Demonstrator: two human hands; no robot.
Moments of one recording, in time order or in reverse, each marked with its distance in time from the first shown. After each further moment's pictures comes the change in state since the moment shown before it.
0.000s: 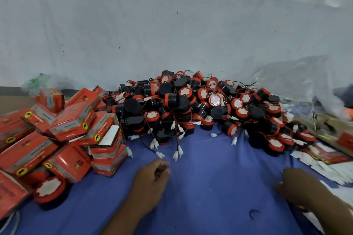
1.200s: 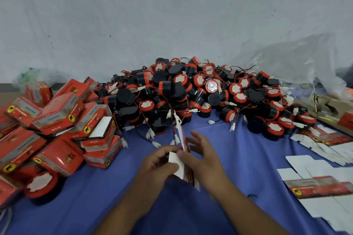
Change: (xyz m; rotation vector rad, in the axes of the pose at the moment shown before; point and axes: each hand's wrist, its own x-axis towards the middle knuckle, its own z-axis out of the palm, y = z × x) left_hand -0.015 0.033 0.008 -0.647 -0.224 0.080; right_hand -0.045 -0.201 0.000 1.610 0.095 -0.482
